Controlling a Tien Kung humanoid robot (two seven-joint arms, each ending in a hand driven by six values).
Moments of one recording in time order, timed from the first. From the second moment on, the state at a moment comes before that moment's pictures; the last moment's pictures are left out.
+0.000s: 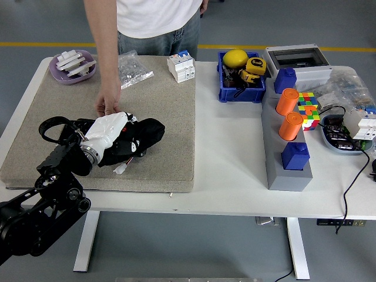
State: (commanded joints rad) left arm -0.38 0.29 -0.90 -1.40 1.99 0.07 0.42; right arm 0.08 -0.44 0.25 0.35 -0.10 0.01 -0.20
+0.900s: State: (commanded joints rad) left arm -0.35 0.37 -1.06 -1.33 2.05 0.05 0.45; right arm 0.08 -0.44 0.25 0.35 -0.10 0.02 -0.20
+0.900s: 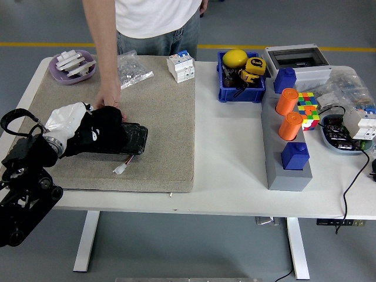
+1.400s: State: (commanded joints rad) left arm -0.33 0.38 -1.16 -1.26 2.09 0.06 0.46; right arm 0.08 -0.44 0.25 0.35 -0.10 0.02 -0.20
